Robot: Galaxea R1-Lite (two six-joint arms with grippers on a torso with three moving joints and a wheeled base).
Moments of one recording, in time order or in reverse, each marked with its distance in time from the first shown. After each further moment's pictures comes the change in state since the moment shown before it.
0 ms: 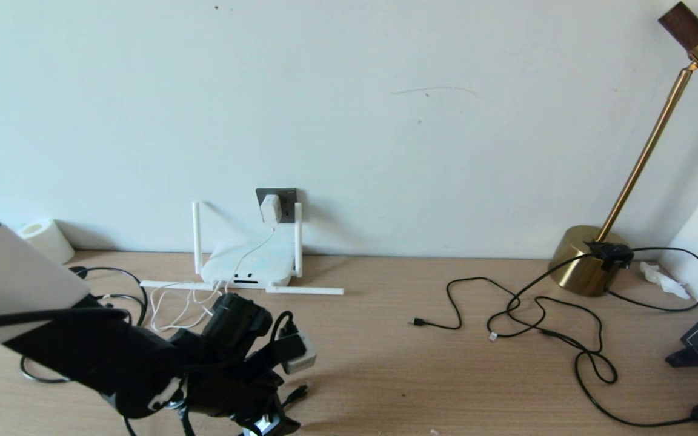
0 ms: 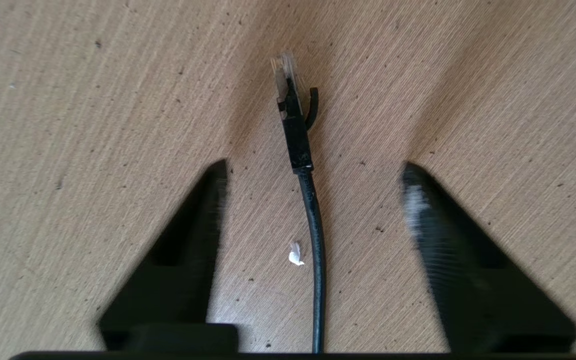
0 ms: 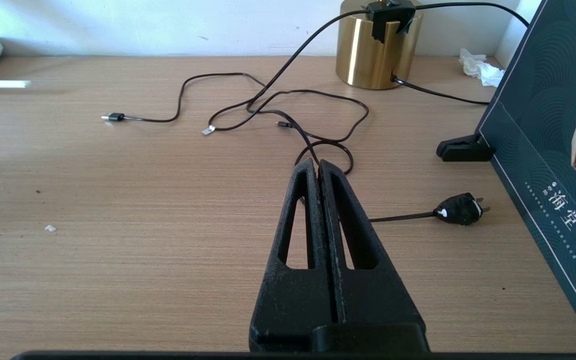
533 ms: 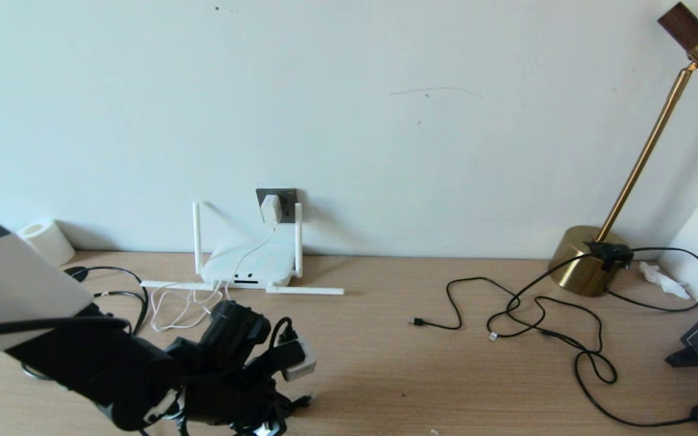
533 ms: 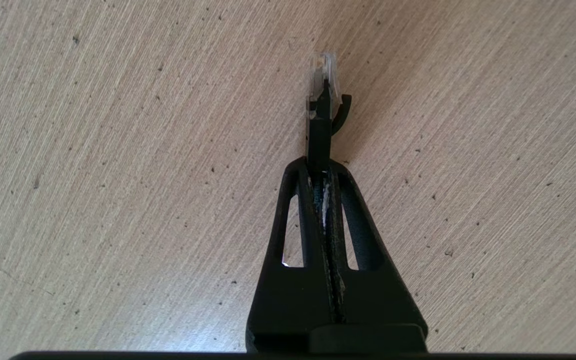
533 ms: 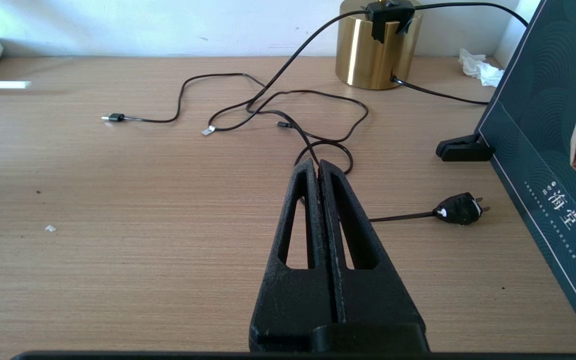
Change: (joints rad) left arm -0.001 0.014 0.072 -0.064 -0.003 0.002; right arm 0.000 0.000 0.000 0.000 0.000 0.000
